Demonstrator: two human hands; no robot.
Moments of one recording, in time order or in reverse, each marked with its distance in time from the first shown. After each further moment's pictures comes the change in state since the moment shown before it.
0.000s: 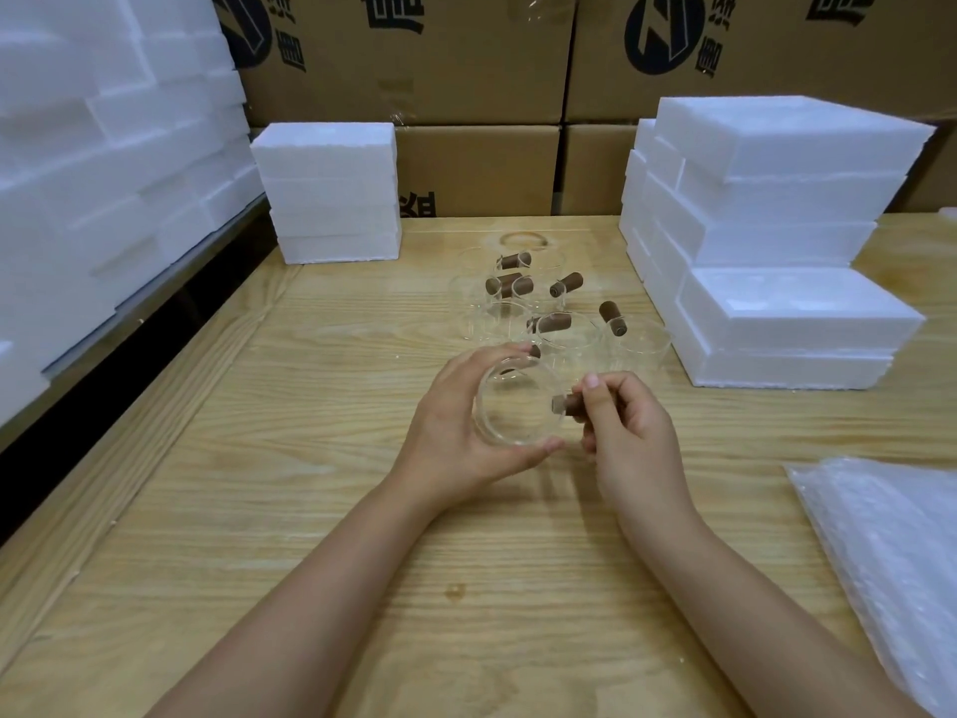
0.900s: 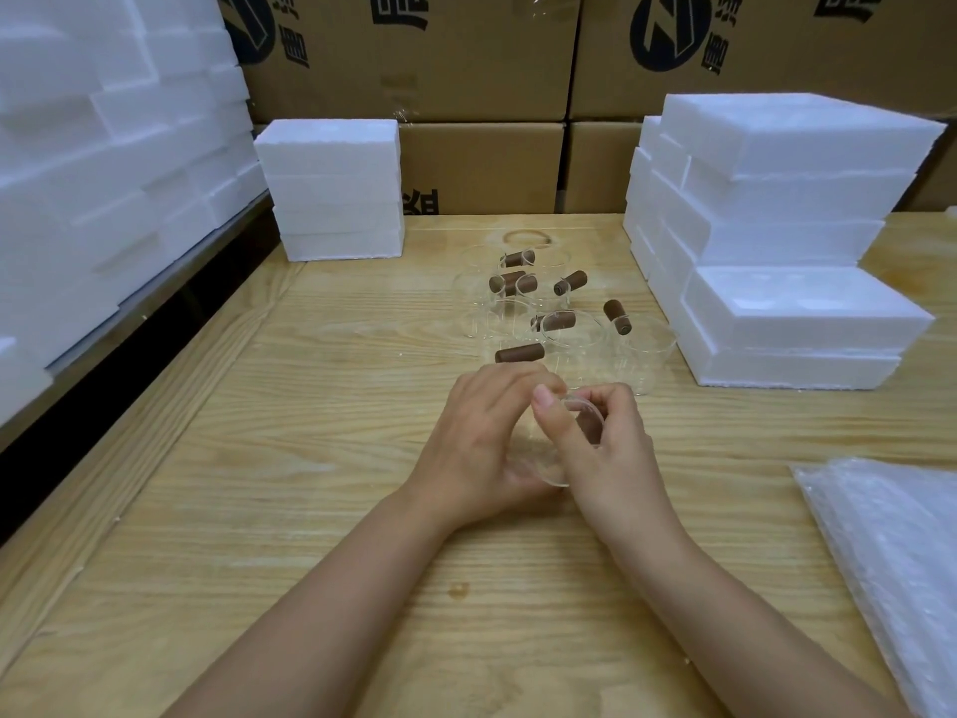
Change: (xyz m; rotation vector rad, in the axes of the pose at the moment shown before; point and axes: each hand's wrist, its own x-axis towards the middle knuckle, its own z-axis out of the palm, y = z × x) left_hand -0.004 0.000 0.014 0.249 -0.025 0.282; right_hand -0.021 -0.013 0.013 -0.187 -0.047 0.078
